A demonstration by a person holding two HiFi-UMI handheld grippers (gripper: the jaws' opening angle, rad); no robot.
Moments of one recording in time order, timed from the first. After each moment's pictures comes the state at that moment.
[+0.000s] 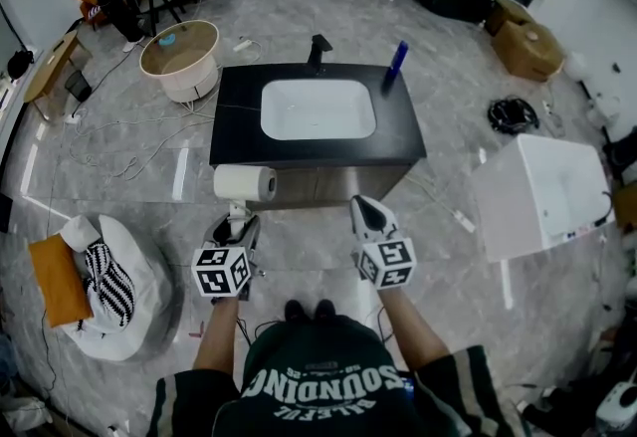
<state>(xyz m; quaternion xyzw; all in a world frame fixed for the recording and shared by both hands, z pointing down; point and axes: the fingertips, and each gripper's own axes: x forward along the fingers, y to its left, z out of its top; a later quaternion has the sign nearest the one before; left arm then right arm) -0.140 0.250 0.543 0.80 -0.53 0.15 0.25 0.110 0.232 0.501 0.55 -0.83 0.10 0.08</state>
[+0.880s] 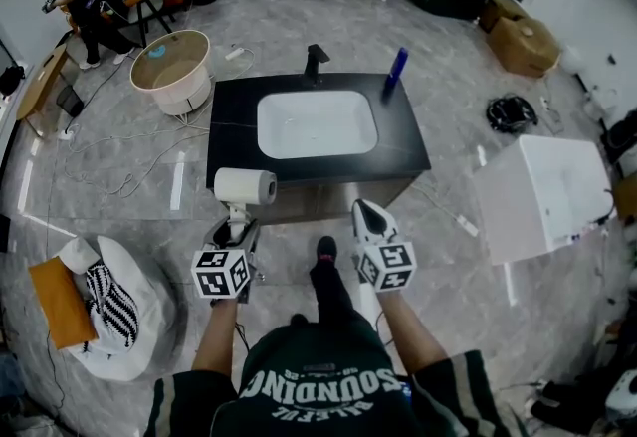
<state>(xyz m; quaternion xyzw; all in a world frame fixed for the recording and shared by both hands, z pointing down) -0.145 0.179 0.559 0.81 -0.51 0.16 0.25 0.114 0.172 0.521 0.58 -0.81 0.12 0.07</state>
